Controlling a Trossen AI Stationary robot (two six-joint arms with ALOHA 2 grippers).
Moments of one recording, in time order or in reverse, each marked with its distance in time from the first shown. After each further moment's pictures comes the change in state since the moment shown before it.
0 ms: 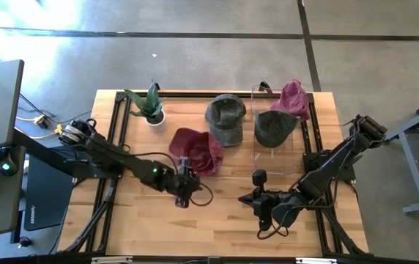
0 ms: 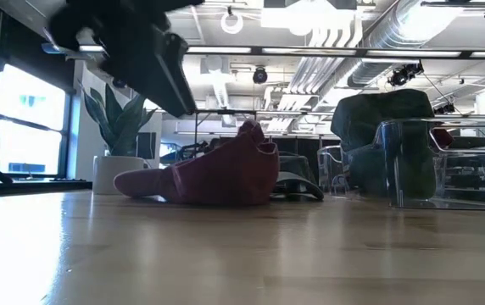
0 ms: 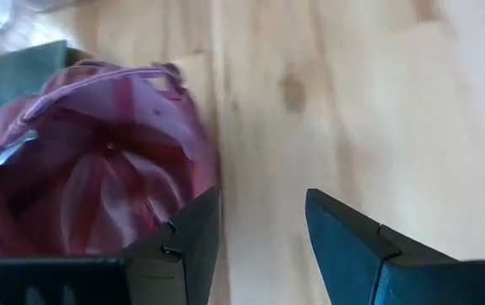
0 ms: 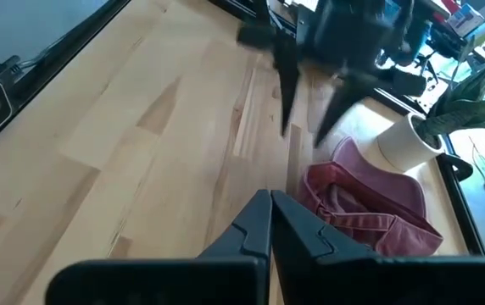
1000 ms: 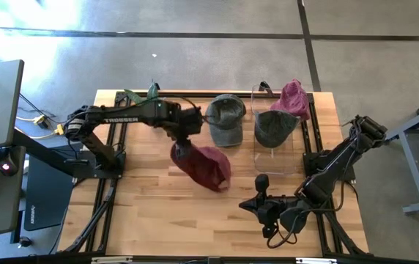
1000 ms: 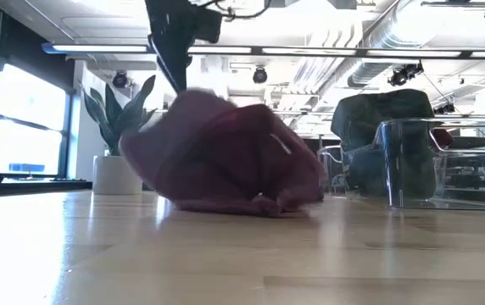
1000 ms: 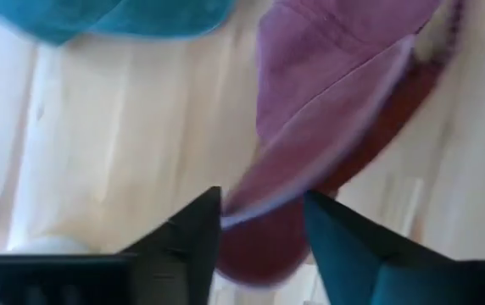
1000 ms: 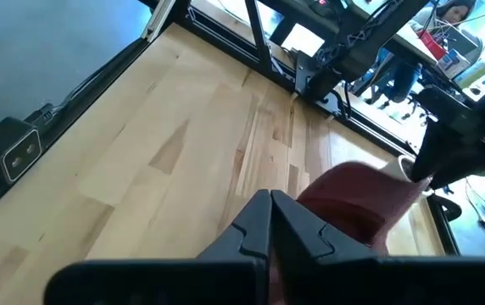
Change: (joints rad) left arm 0.547 0.001 0.414 -0.684 0.411 0.043; right arm 0.056 0.003 0.065 0.034 0.040 -0.074
